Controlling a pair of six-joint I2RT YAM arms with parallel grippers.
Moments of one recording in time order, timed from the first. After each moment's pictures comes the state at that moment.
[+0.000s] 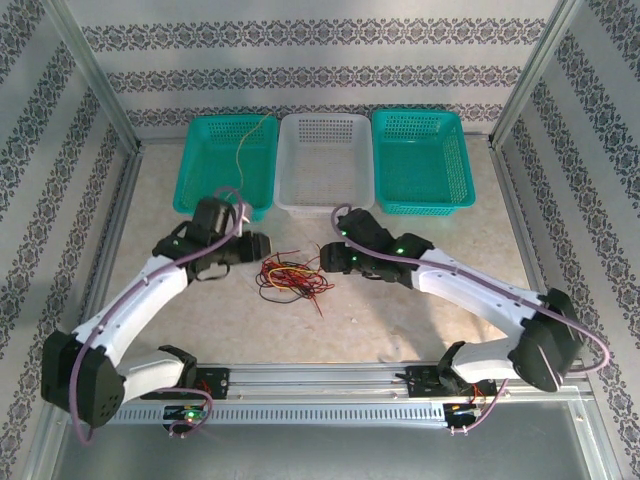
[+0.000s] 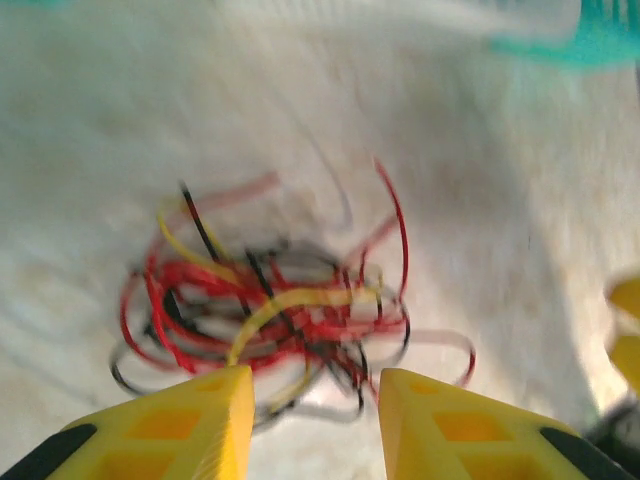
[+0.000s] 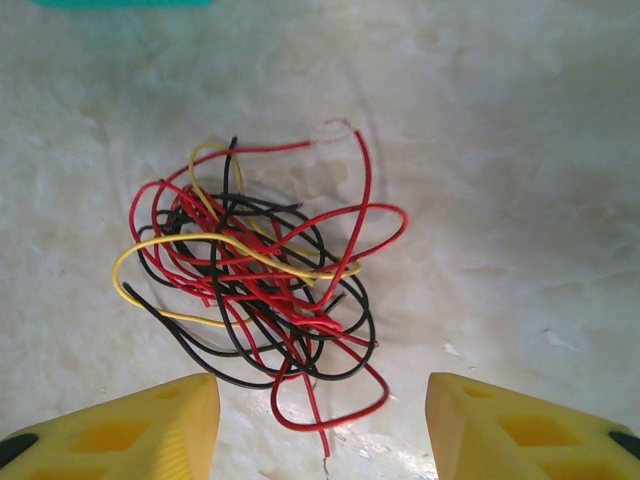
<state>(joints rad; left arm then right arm) -0.38 1.14 0.85 -0.59 0.33 -0.51 0.82 1.36 1.02 -0.58 0.01 0.70</state>
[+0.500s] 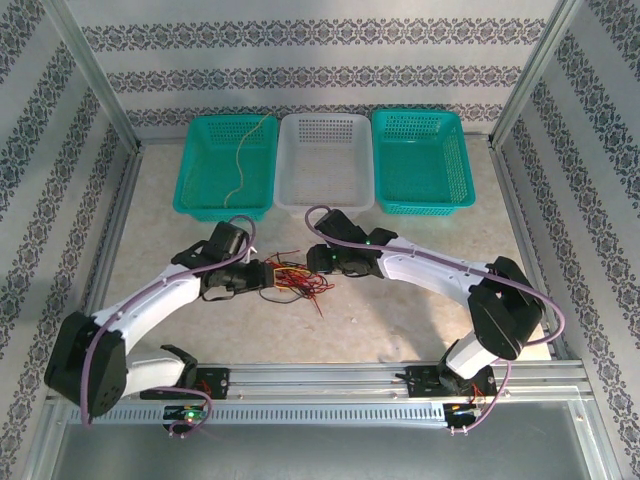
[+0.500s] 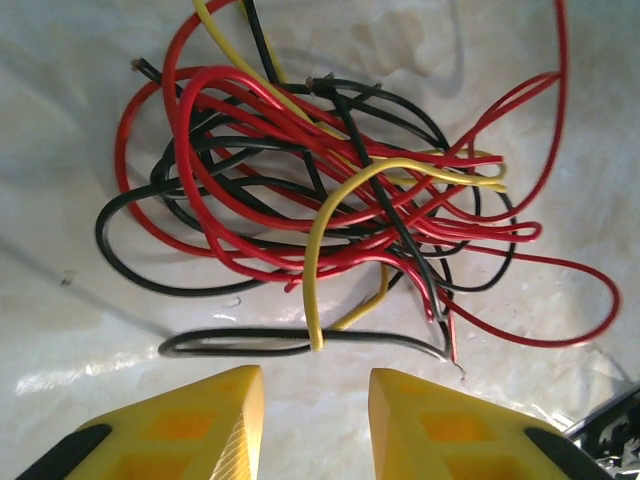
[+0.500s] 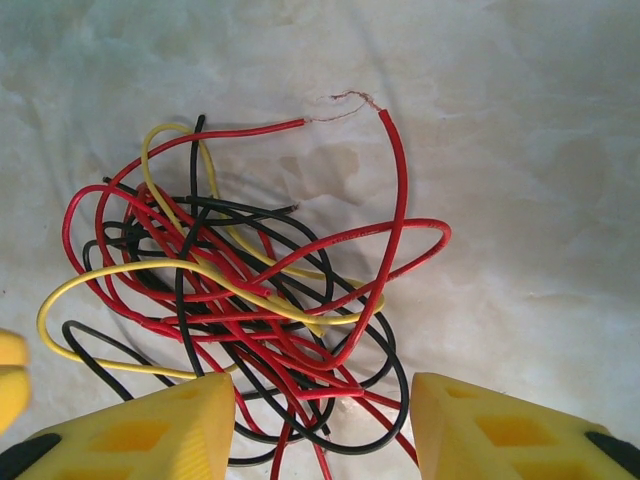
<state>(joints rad) -0.42 1.25 0.70 -0.52 0.36 -0.61 0.81 1.57 1.07 -0.50 -0.02 0.73</state>
